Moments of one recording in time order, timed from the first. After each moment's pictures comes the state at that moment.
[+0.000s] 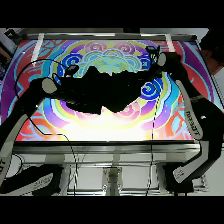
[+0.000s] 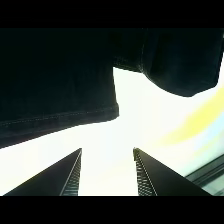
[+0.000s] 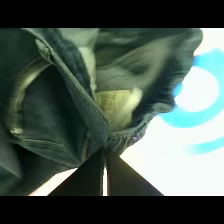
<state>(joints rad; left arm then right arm) -0.29 -1.22 1.09 1.19 -1.06 -1.37 0.18 -1.75 1.77 -1.51 1.19 1.58</state>
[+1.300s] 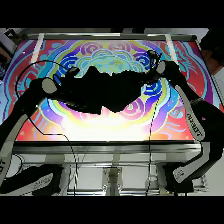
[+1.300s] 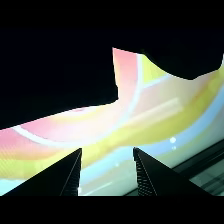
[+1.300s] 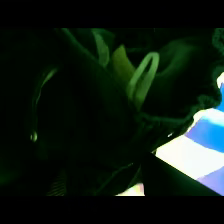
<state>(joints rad) -0.29 -1.22 1.09 1.19 -1.12 -1.39 0.18 -1.75 1.59 -1.34 0.92 1.61</state>
